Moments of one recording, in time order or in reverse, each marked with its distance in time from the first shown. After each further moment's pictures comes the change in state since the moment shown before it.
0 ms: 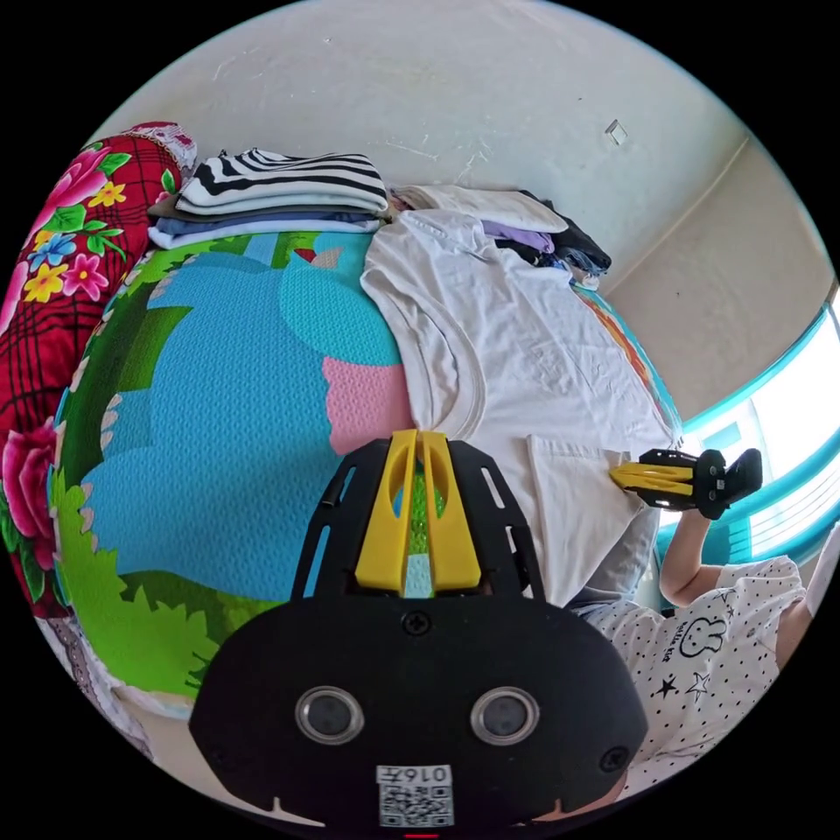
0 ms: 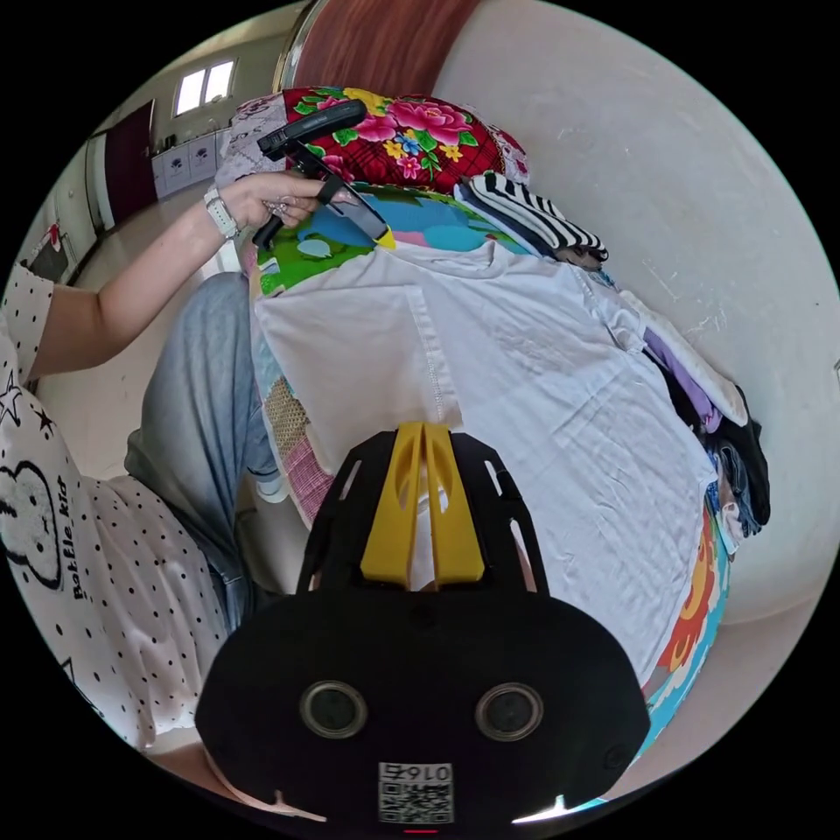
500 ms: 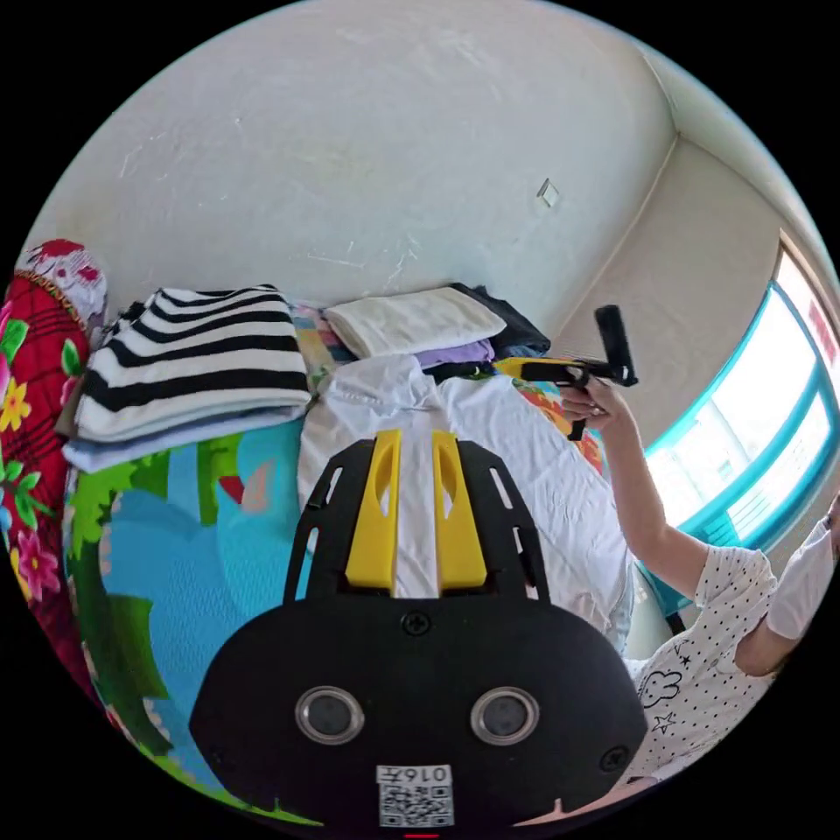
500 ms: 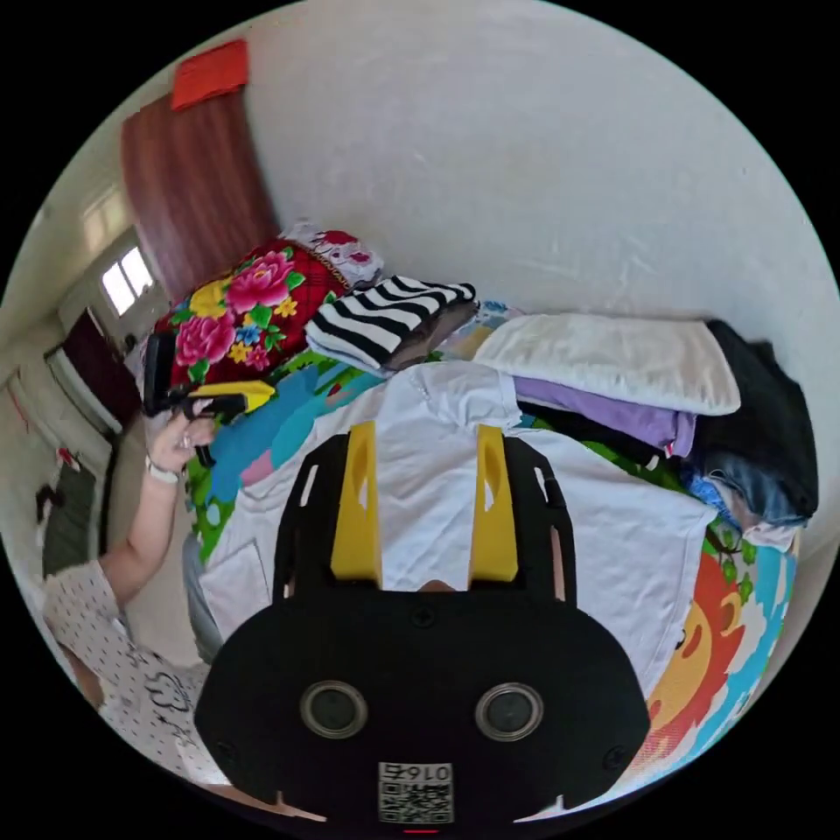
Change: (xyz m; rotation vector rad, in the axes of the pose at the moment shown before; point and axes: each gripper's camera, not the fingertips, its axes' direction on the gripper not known) left arm 0.008 -0.265 -0.003 0.192 0.213 0.203; right arm 0.441 -0.115 0.047 0.179 -0.276 0.613
